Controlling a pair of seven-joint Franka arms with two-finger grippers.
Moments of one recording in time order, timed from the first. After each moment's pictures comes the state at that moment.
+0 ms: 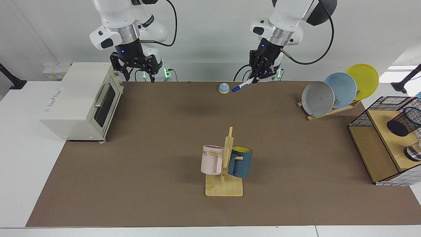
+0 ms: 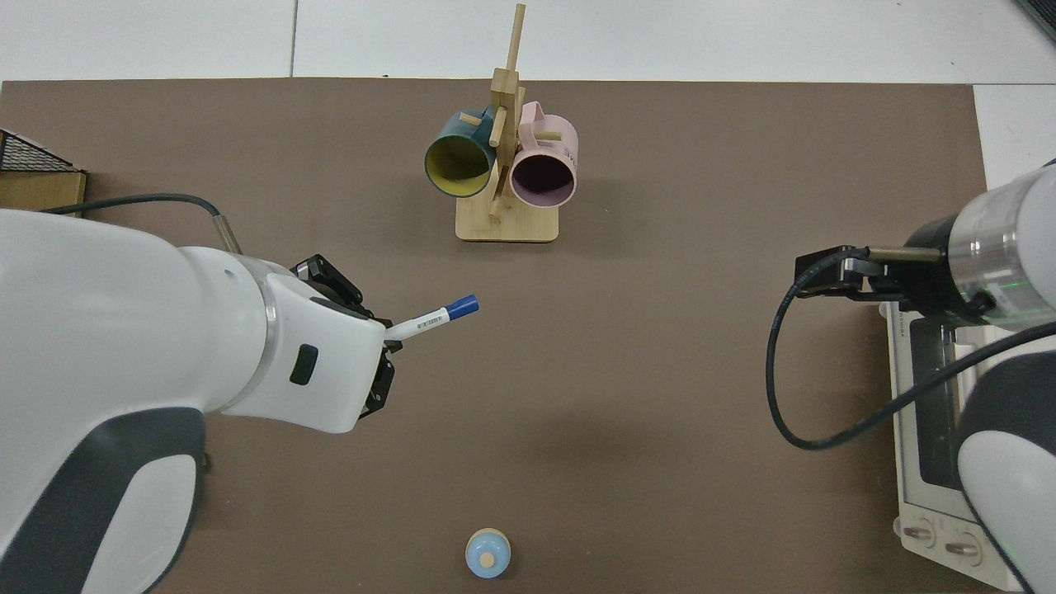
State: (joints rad) left arm -0.20 -0.11 -0.21 -1.71 -0.22 1.75 0.79; right arm 0.06 -0.03 0.13 -1.55 0.01 1.55 0.35
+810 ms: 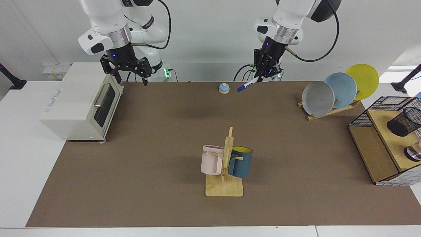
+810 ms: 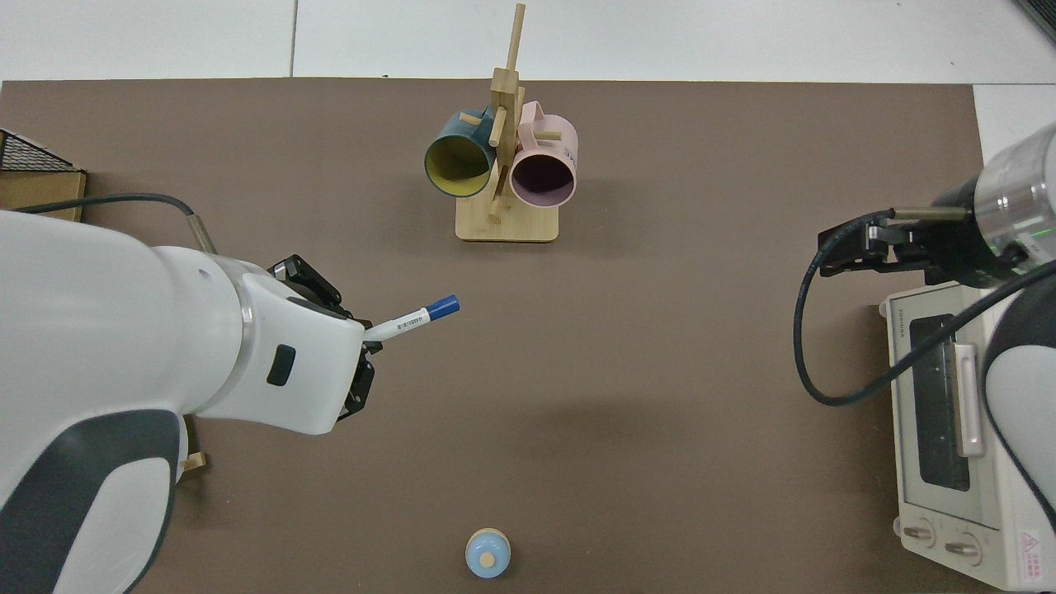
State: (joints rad) left arm -0.19 -0.12 -0.21 -1.71 -0.19 1.72 0.79; right arm 0.04 0.07 0.14 -1.39 -0.03 1.46 0.28
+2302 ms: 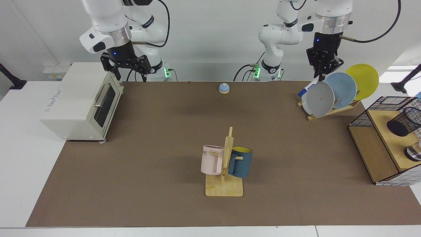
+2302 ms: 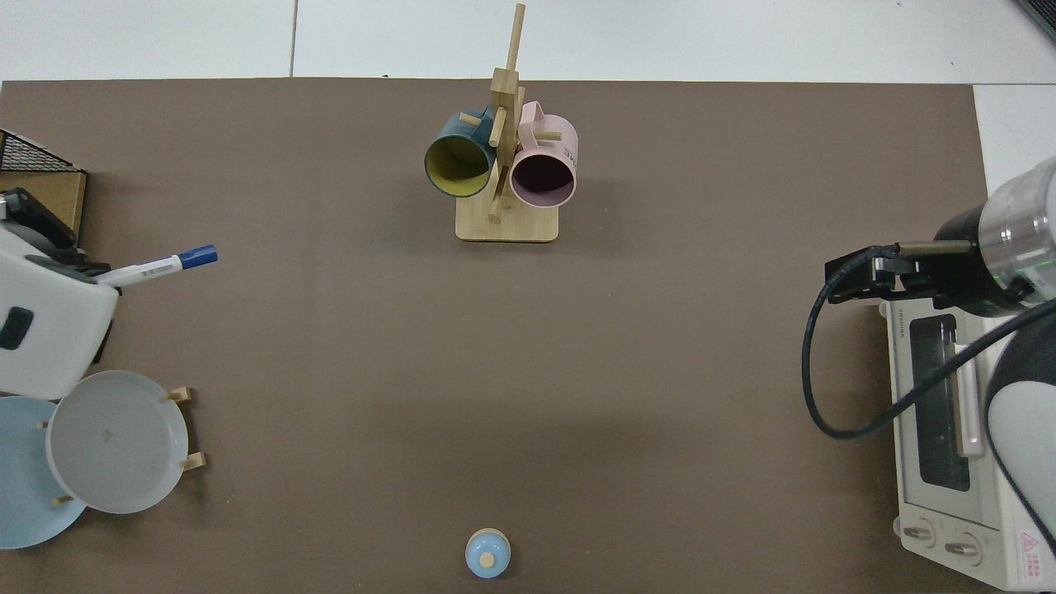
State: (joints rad) left arm -0.16 -0.12 -0.04 -1.60 0.25 1.63 1.06; right arm 0.03 0.01 0.14 -1.47 -0.03 1.46 0.25
